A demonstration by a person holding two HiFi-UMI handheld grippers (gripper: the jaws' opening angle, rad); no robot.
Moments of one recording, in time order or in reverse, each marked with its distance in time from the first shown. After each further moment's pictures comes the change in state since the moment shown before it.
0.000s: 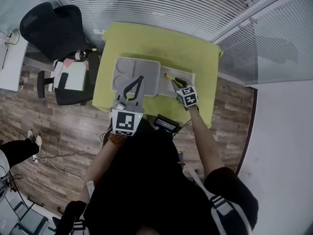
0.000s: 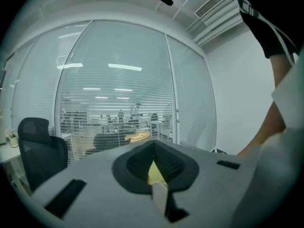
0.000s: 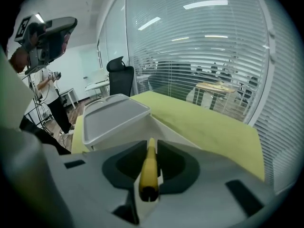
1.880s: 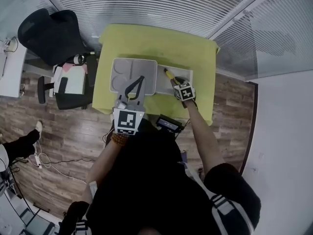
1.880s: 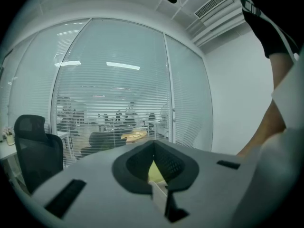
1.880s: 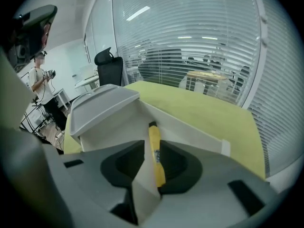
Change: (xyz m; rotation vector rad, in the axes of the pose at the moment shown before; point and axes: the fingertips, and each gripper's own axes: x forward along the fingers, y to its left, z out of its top) left arm 0.005 -0.018 -0.006 -0.009 0.005 -0.032; right arm 0.018 -0.017 -0.036 0.096 0.116 -0.065
